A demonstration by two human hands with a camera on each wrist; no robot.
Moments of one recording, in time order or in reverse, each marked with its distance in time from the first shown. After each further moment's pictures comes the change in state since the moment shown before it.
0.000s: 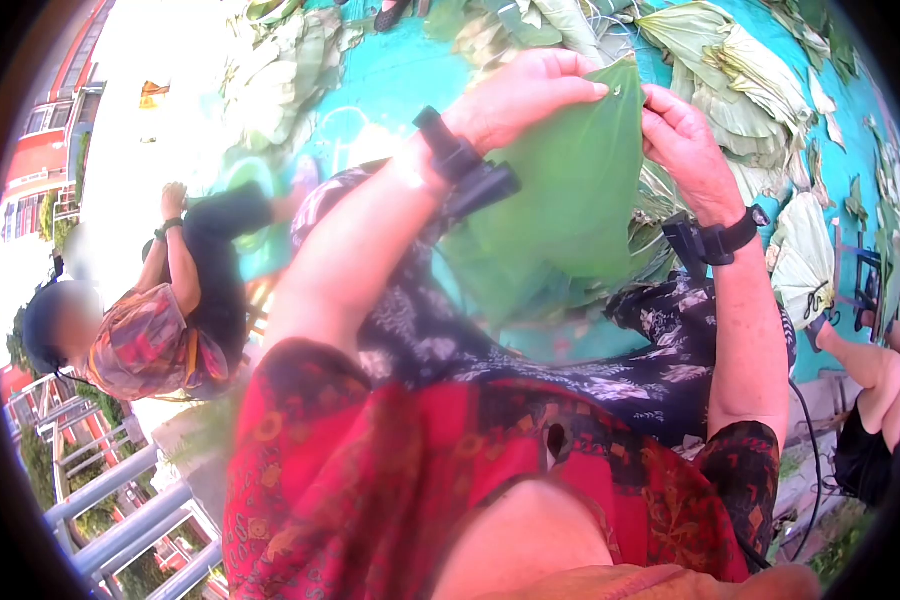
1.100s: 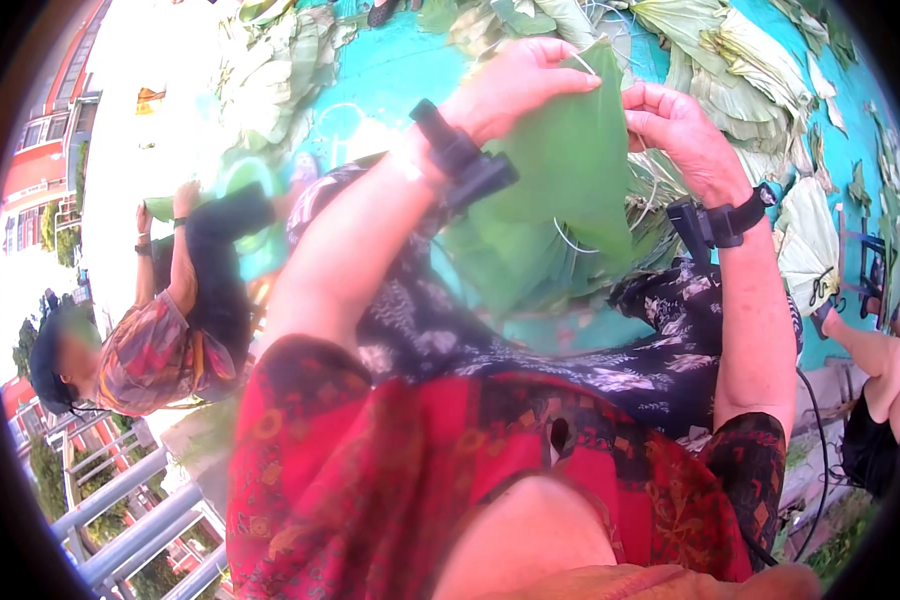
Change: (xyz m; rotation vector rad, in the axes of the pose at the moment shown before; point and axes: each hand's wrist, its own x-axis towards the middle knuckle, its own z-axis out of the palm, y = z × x) left_hand 0.010 -0.015 -0.006 0.011 0.097 -0.071; right_hand 0.007 0.015 -0.024 -0.145 -0.126 0.125
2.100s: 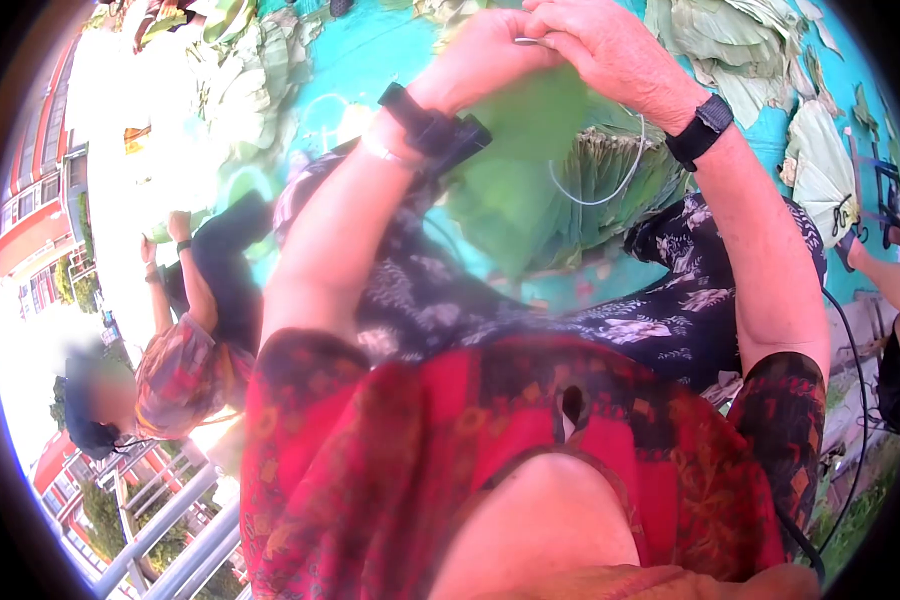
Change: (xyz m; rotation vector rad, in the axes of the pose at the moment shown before) left_hand -0.005 -0.012 0.019 0.439 -0.001 -0.023; right_hand 0.006 -0.020 0.027 -0.816 0.155 -0.700
